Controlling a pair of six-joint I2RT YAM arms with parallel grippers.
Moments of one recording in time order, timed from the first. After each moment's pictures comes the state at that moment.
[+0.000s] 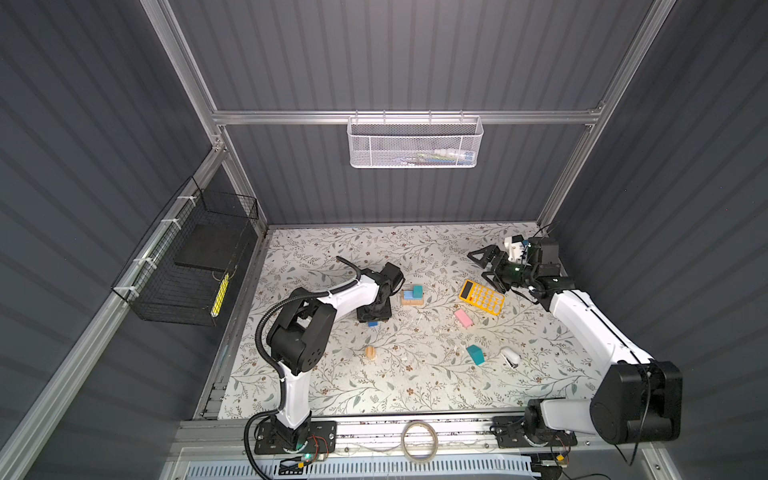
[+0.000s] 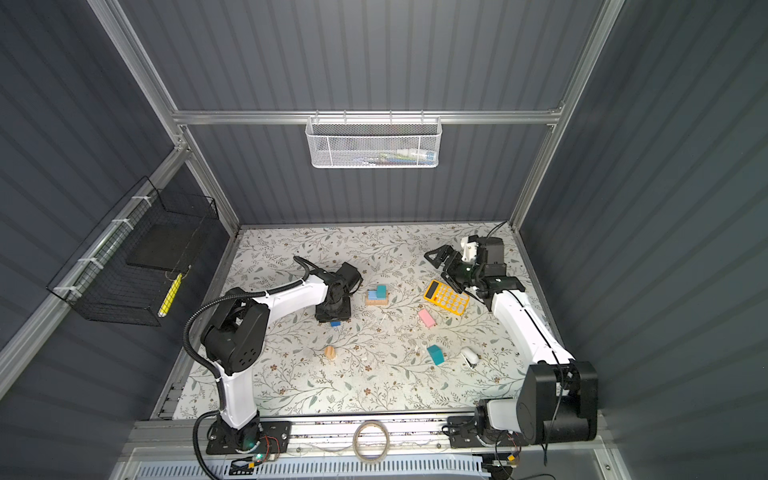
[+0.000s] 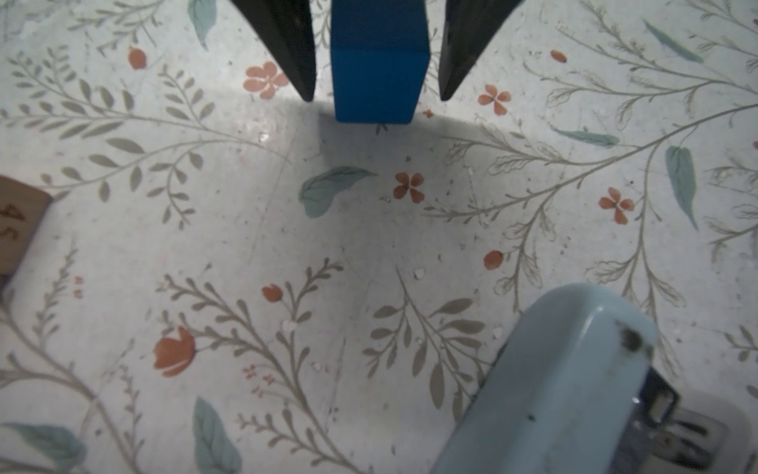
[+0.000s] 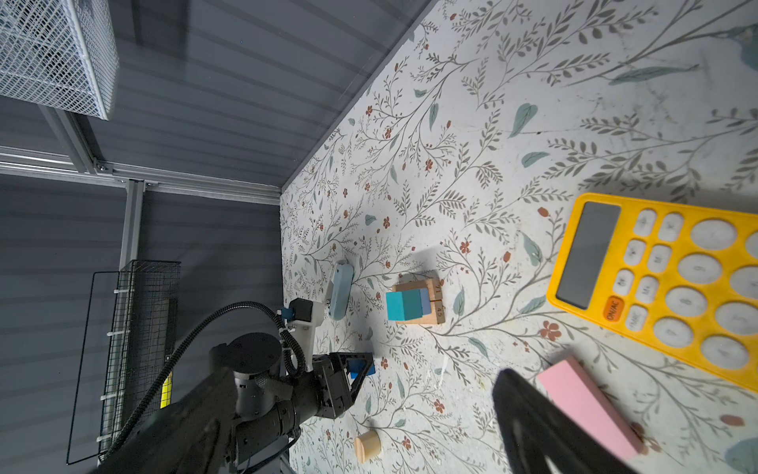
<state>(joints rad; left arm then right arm) -0.66 1.95 1.36 -0.87 -0.19 -0.72 0.05 1.34 1.00 -0.27 -0.60 0.81</state>
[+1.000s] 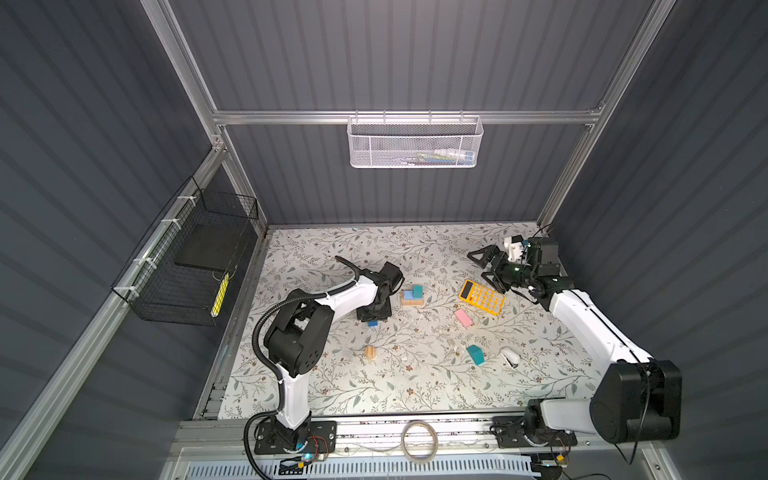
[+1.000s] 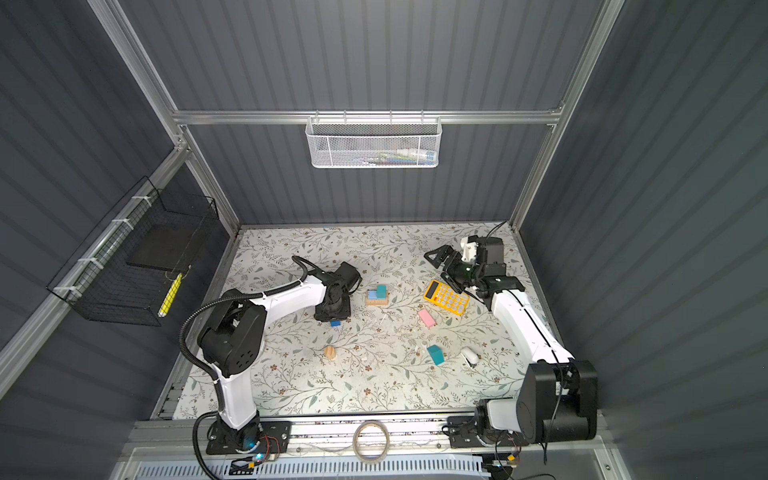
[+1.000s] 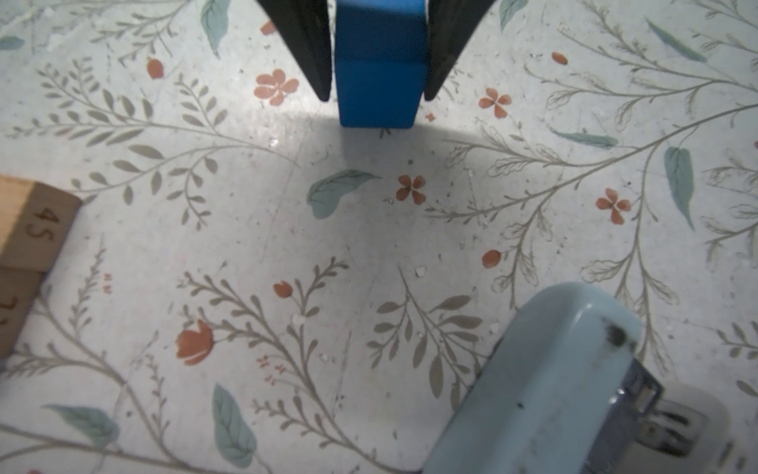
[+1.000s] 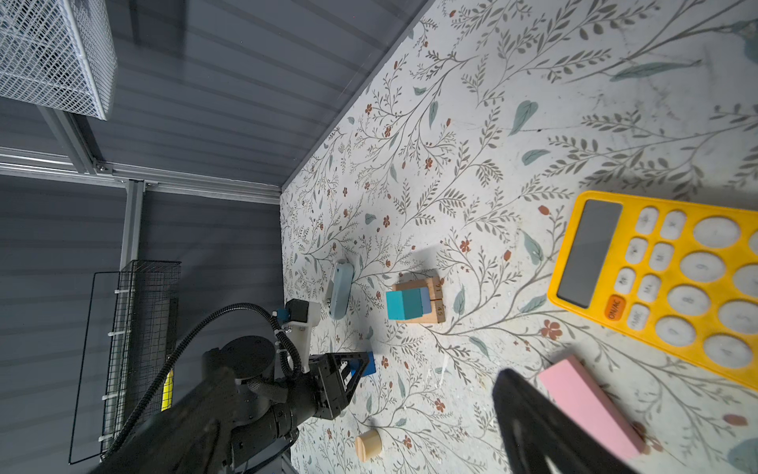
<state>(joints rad) -0.66 1.93 1.34 -0.85 -0.19 -0.72 0.05 1.34 1.00 -0.27 -0.60 0.81</state>
